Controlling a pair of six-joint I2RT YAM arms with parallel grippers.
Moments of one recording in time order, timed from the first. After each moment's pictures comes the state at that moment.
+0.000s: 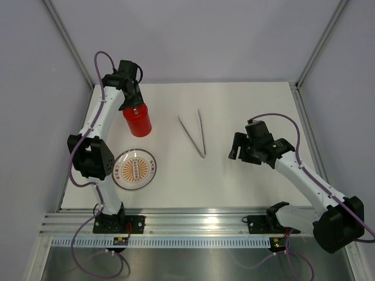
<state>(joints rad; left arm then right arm) -0.17 1.90 1.89 -1.04 -0.29 -0.44 0.44 1.13 0.89 -0.71 0.01 0.59</state>
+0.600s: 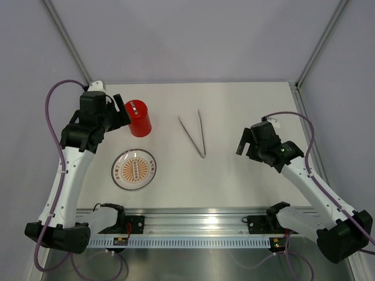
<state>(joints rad) -0.17 1.18 1.48 -0.91 -0.18 -0.40 0.44 1.06 0.92 -0.79 0.23 0.66</state>
